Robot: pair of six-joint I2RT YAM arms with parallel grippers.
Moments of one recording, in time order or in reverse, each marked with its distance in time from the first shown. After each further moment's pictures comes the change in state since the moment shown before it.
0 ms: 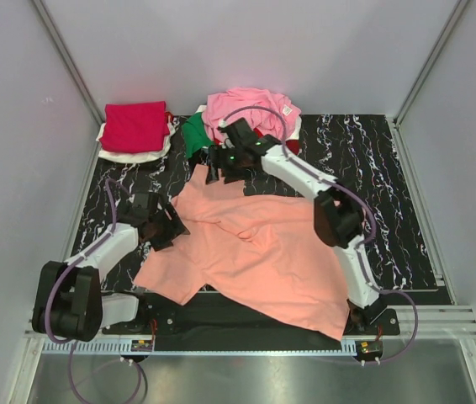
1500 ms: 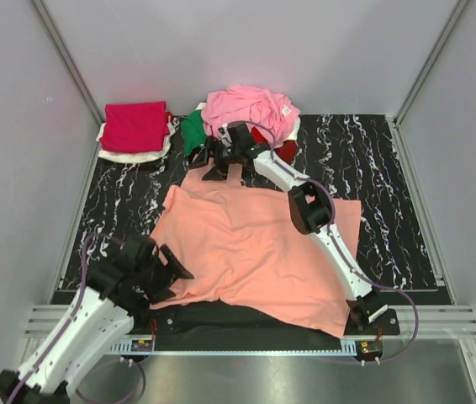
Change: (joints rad) left arm -0.296 -0.847 -0.192 -0.665 0.088 -0.473; right arm -0.063 0.668 0.637 0.309 -0.459 0.510
